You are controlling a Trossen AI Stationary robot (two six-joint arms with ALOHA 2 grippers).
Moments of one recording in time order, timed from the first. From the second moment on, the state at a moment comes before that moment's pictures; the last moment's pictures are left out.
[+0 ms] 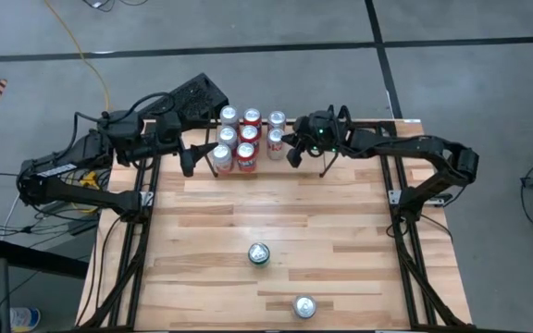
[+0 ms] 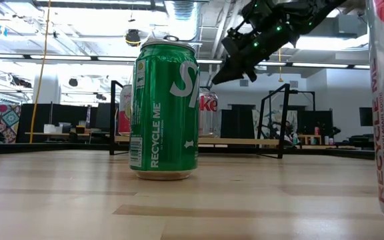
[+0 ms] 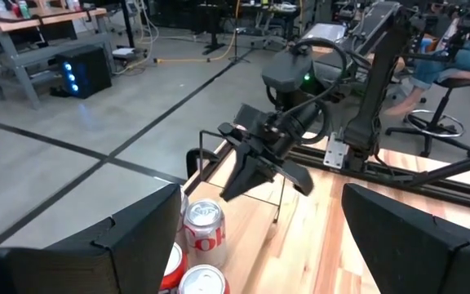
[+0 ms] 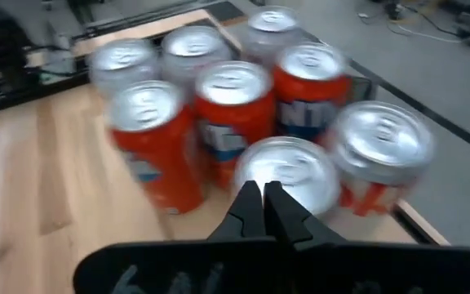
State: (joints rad) left arm 0.18 0.94 1.24 -0.41 -0.25 -0.06; right arm -0.41 1.49 1.03 0.01 0.02 0.07
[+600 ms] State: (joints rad) left arm 0.18 0.94 1.24 -0.44 -0.30 -0.10; right arm -0.39 1.47 1.05 0.00 -0.05 0.09
